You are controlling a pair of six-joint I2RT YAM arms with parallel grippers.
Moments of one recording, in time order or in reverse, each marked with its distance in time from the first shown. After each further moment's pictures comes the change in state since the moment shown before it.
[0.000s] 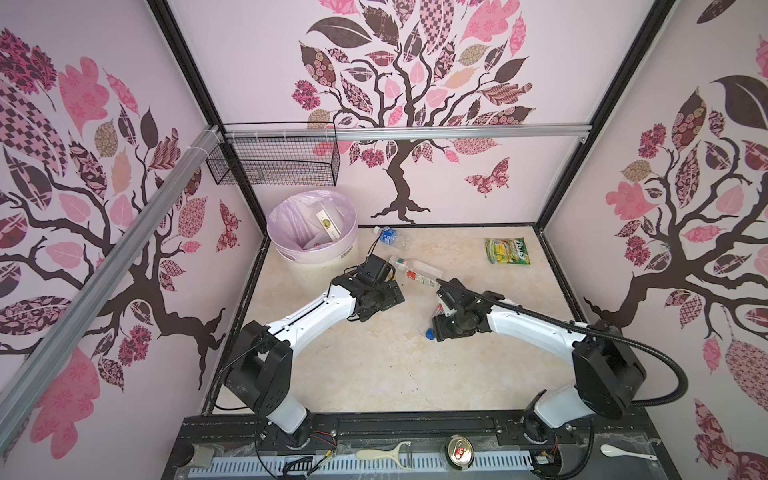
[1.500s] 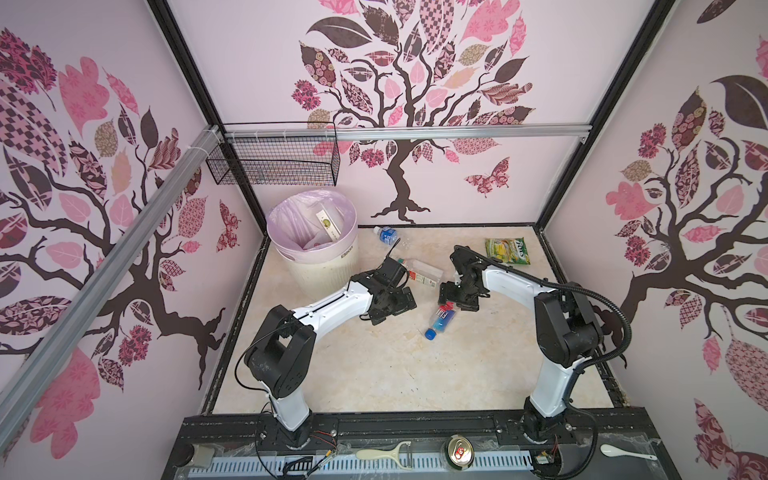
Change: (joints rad) left arm -0.053 0.123 0.063 0.000 0.065 0.007; right arm -0.258 0.374 0.324 -0.074 -0.119 0.066
